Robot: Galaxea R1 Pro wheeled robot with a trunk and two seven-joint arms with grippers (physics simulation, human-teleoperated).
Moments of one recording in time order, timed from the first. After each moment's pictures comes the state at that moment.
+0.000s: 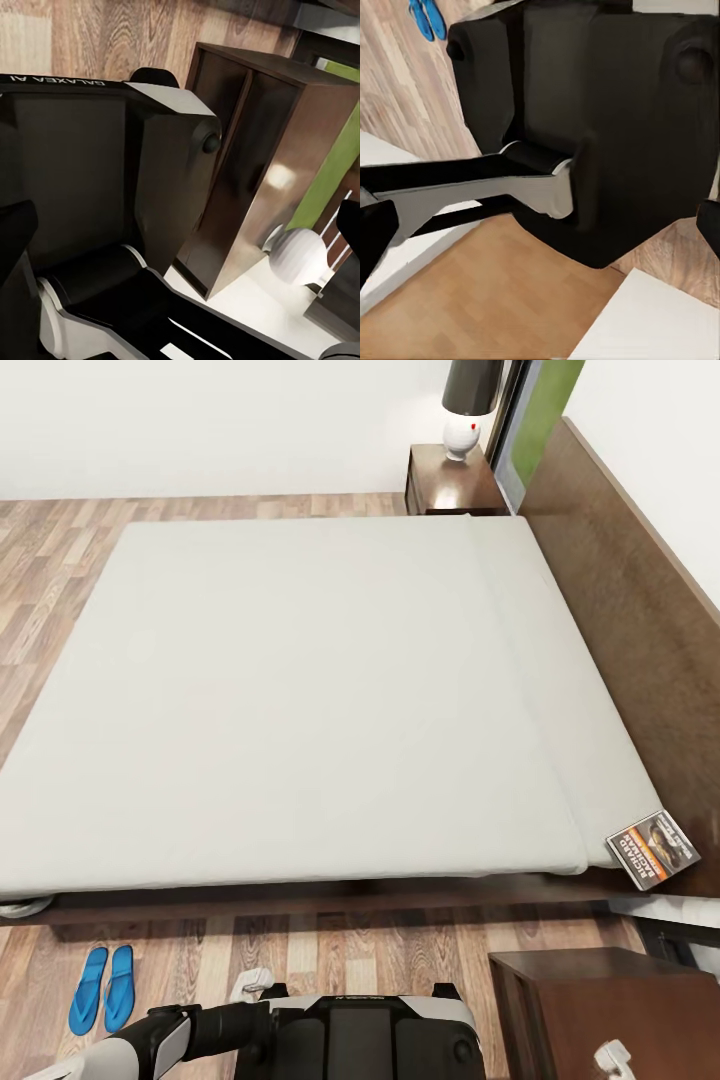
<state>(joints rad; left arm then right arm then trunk) -0.65 0.10 0.31 -0.02 -0.20 0.18 -0.87 -0.46 -0.42 -0.39 -0.13 0.39 0.08 1.23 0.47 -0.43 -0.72</state>
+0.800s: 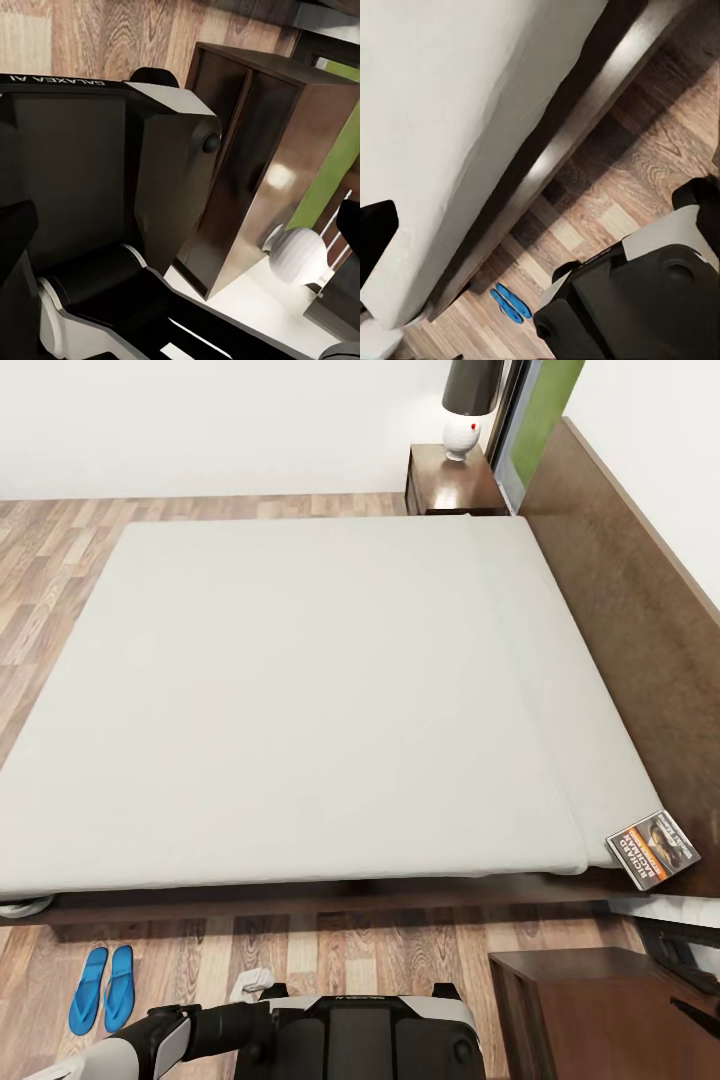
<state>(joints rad) -0.65 0.10 0.31 -0.02 -0.20 0.18 -0.87 -0.46 -0.69 -0.41 -0.14 -0.47 0.56 1.21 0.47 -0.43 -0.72</state>
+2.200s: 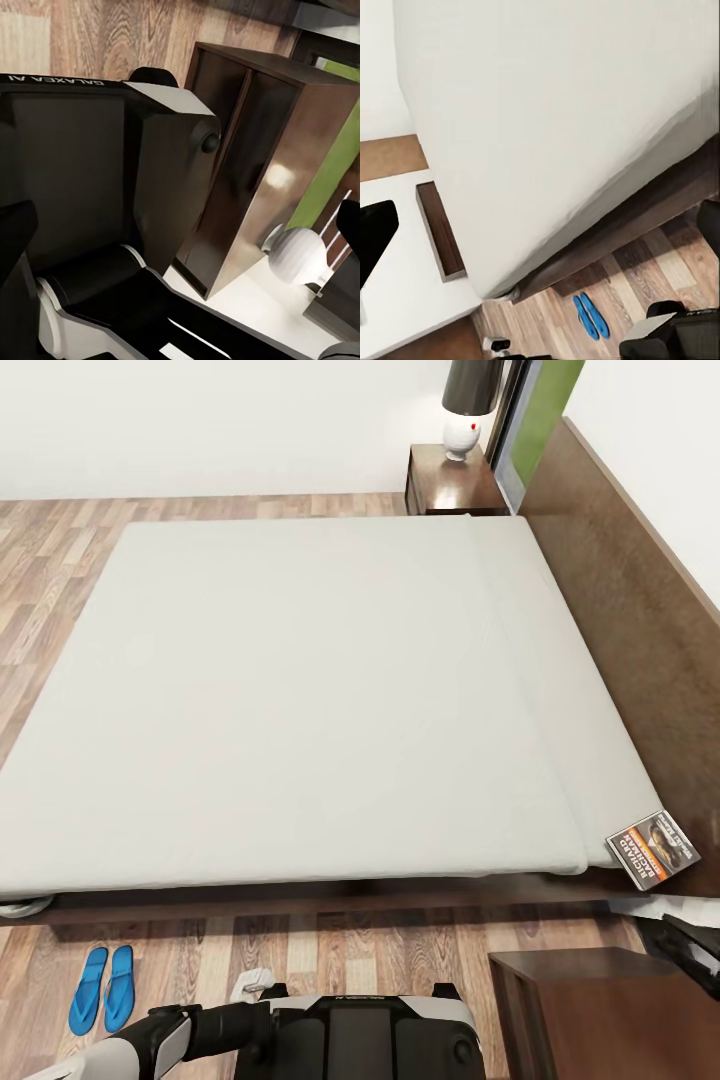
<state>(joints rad) -0.65 0.10 0.31 -0.02 -0.20 0.18 -0.87 -0.46 -0.69 -0.41 -0.27 -0.50 0.58 1.53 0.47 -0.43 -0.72</state>
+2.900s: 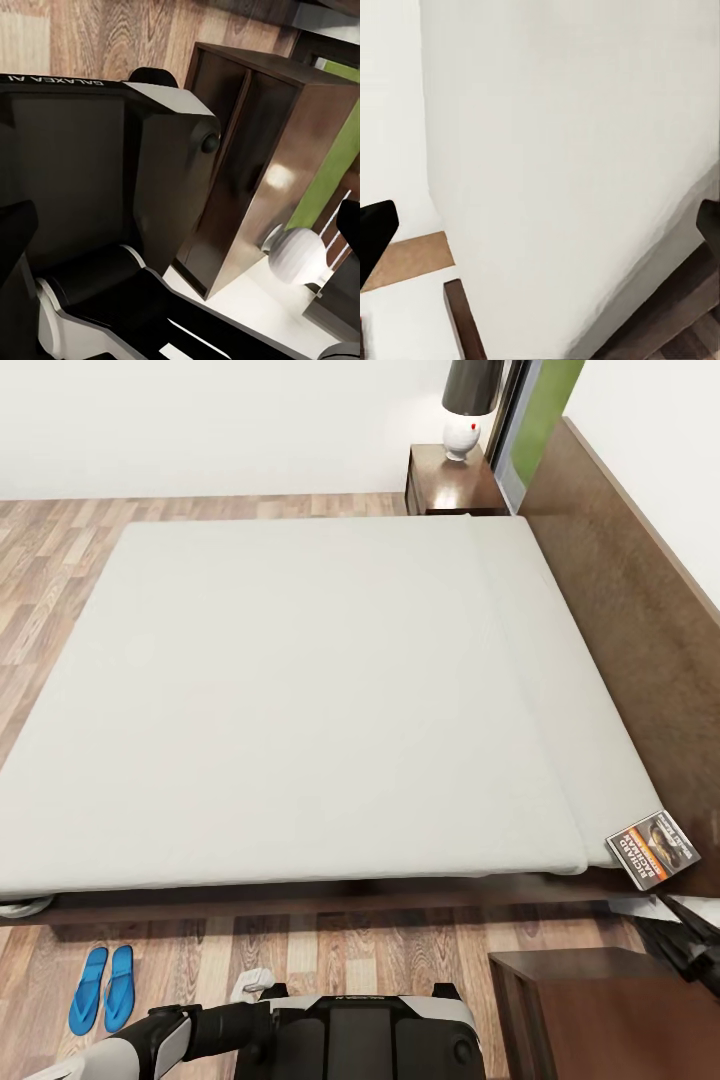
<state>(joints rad) -0.65 0.10 0.31 -0.02 -0.19 0.18 -0.87 -0.46 -0.59 -0.50 -0.26 -0.77 0.59 1.34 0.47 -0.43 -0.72</state>
